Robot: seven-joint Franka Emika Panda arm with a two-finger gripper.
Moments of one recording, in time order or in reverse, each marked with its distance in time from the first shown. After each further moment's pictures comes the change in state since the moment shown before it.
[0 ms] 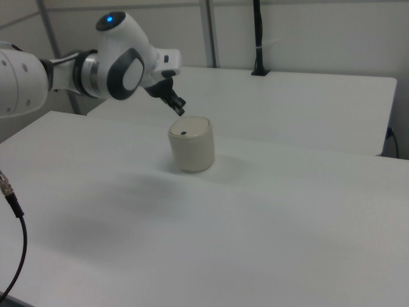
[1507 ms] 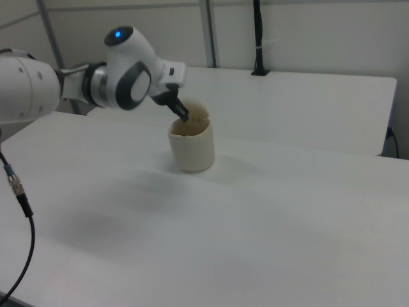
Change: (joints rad) arm 0.002 0.051 -0.005 0.015 0.010 0.039 0.105
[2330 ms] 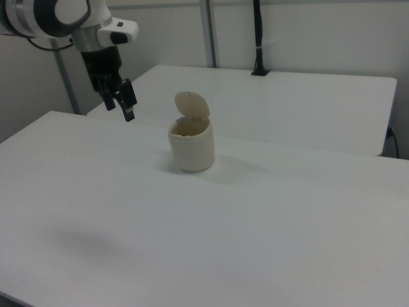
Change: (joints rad) arm 0.004 -0.399 0.009 -0.024 0.005 -0.833 -0.184
